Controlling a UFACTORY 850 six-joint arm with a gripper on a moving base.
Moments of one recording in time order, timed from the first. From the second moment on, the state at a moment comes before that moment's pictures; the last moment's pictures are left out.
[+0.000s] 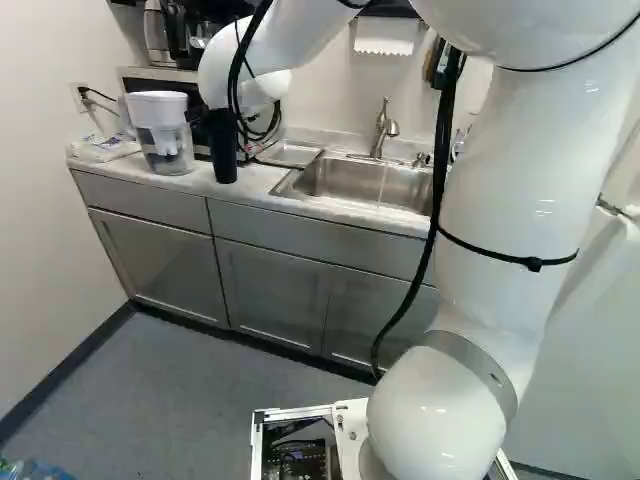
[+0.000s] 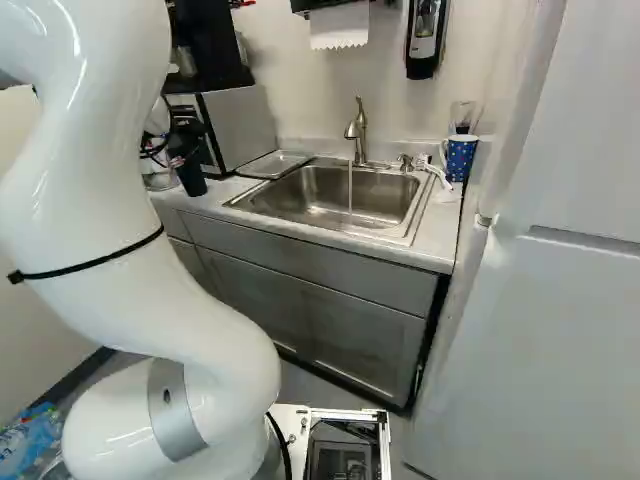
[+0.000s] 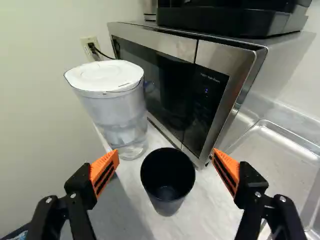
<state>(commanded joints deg) 30.9 -9.9 -67.3 -0.3 10.4 0.0</state>
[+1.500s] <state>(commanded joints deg) 31.2 -10.9 -59.2 -0.3 22.1 0.0</state>
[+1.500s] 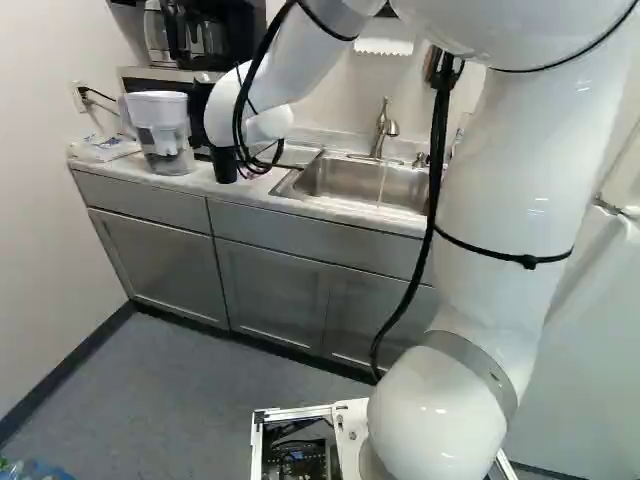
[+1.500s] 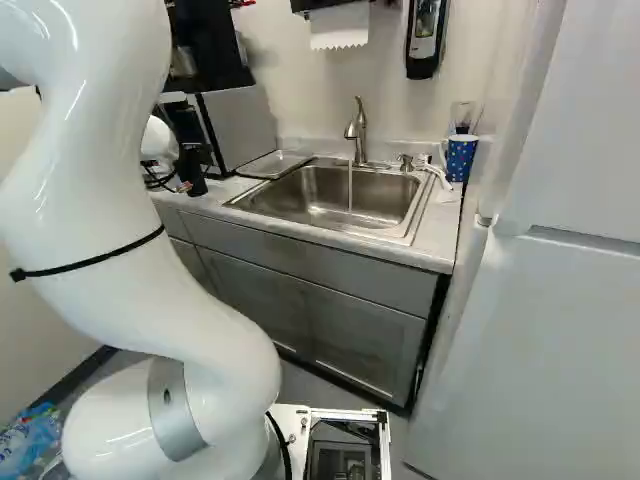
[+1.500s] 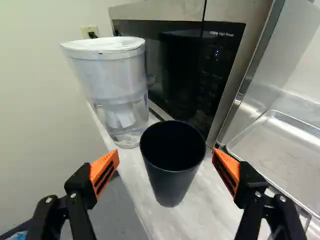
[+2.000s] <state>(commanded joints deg) 31.2 -13.1 -58.4 -0.3 27.0 0.0</state>
